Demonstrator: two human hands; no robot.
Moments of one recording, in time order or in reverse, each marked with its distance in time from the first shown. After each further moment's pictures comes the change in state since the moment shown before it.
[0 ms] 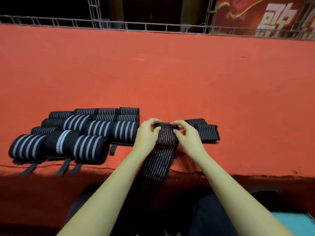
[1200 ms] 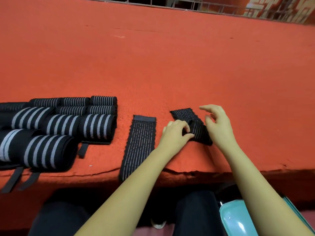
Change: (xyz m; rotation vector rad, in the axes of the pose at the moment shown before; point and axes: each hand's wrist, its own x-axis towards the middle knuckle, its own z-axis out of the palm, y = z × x) left_hand 0.023 0.005 0.135 0.224 -0.303 0.206; right_hand 0.023 0.069 -0.088 -0.215 0.224 0.056
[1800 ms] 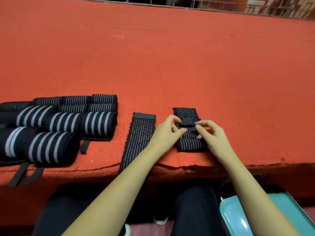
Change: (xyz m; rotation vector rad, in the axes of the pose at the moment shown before) left_hand -0.026 0.002 -0.028 -0.305 -0.028 -0.139; right_hand -0.044 0.017 -0.001 0.317 -0.197 0.146
